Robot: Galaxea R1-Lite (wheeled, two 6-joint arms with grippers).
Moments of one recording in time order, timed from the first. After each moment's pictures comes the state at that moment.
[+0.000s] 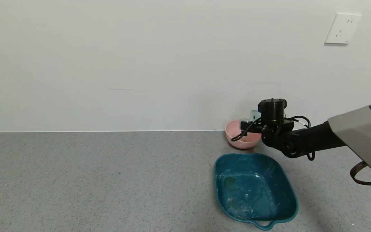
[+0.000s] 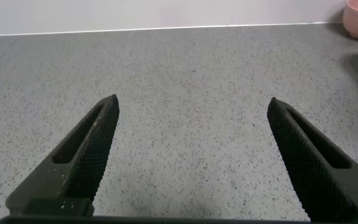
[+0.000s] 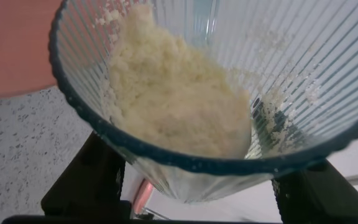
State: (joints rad) left arm 0.00 0.00 0.00 -0.01 0.01 0.03; right arm 0.33 2.30 -1.48 -0.54 -0.73 -1.49
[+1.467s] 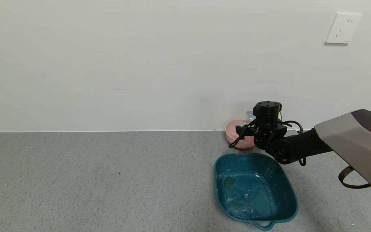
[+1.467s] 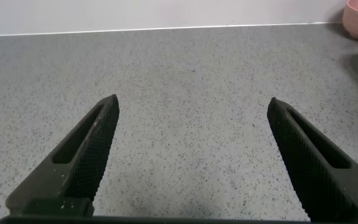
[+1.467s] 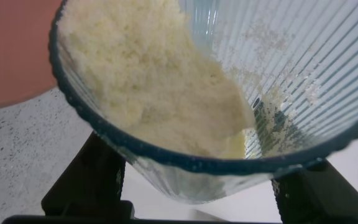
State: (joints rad) left arm 0.00 0.00 0.00 -0.01 0.01 0.03; right arm 0.37 2.35 -1.47 -0.72 -0.78 -1.76
